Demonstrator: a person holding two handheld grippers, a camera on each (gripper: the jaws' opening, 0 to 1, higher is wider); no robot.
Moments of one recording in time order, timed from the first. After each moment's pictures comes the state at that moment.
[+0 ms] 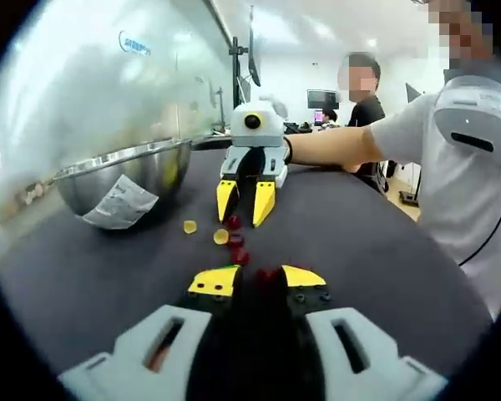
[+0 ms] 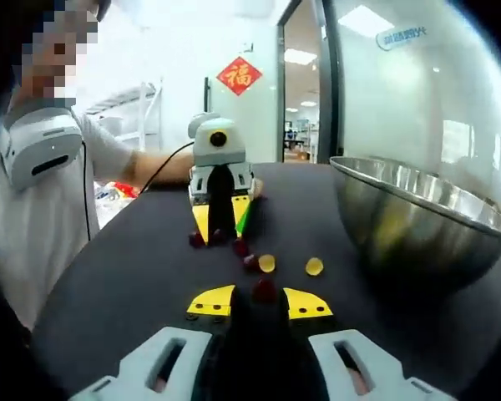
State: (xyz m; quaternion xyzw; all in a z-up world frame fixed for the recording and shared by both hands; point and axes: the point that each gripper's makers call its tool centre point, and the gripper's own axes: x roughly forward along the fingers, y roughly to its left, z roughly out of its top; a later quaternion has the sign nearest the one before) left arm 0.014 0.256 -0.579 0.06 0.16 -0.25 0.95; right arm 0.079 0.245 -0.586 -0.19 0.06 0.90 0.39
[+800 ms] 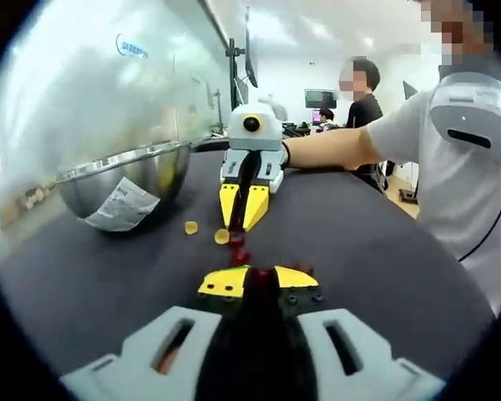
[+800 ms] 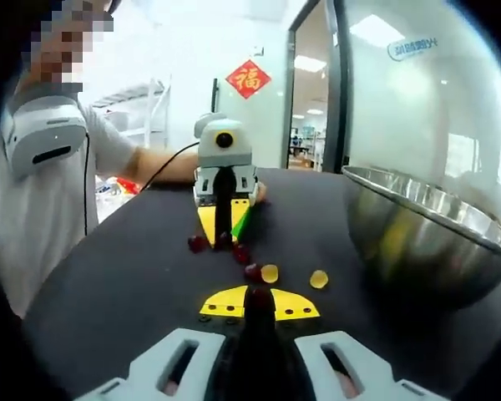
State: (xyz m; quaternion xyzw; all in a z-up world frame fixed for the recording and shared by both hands) left arm 0.012 0.266 -0.571 0.07 0.14 -0.23 0.96; right arm 0.073 0.240 -0.581 -0.20 0.02 0.90 0.38
